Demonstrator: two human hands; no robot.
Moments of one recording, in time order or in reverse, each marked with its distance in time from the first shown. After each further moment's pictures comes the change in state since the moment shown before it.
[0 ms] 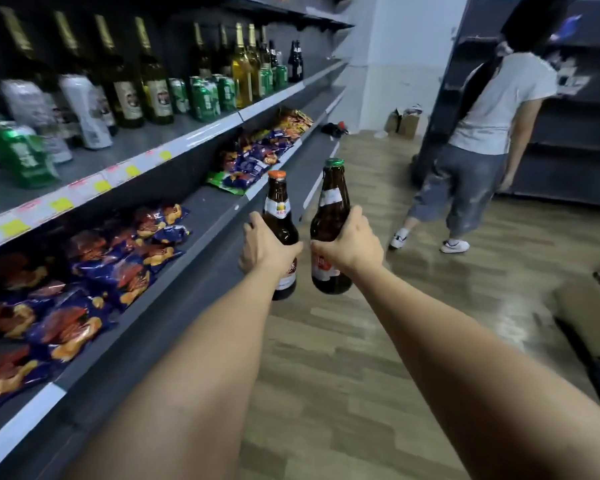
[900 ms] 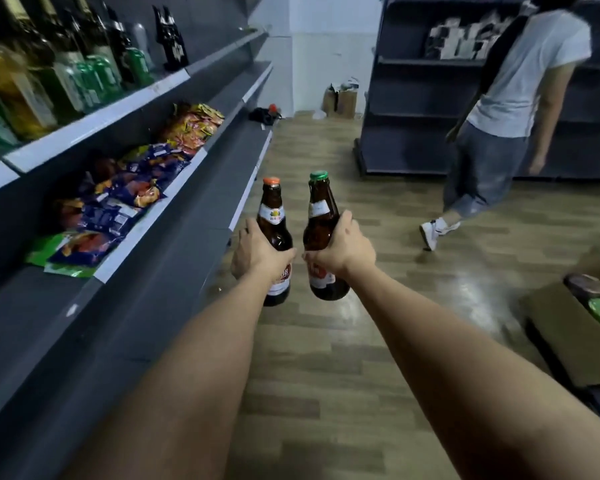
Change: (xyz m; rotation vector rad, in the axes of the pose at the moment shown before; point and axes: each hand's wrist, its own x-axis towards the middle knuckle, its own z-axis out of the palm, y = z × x) left_hand 0.352 0.263 0.373 0.031 -0.187 0.124; right_hand 0.501 0.228 -0.031 -0.097 -0.047 0.195
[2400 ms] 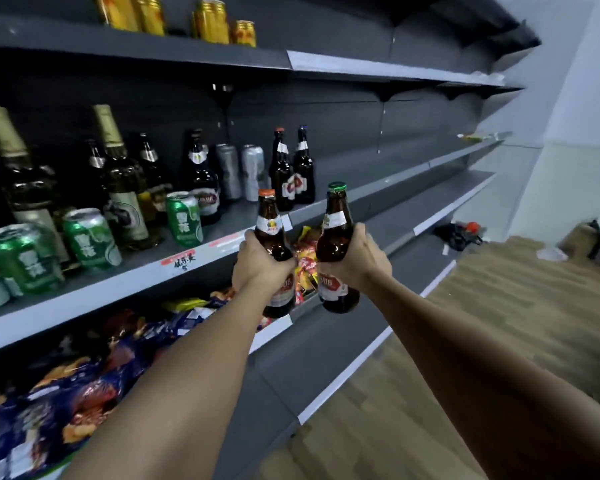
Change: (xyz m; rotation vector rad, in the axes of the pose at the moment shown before) left_hand 0.874 0.153 0.021 -0.070 0.674 -0.328; right_hand 0.944 -0.310 0.104 0.137 -0.234 -0.711
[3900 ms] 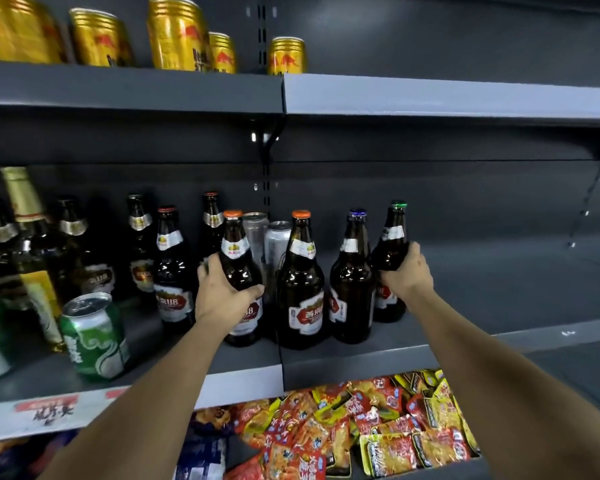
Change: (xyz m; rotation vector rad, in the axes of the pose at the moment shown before) left_hand 0.316 0.020 0.092 0.076 0.526 -0.224; right_hand 0.514 0.028 0.096 0.306 -0.206 -0.218
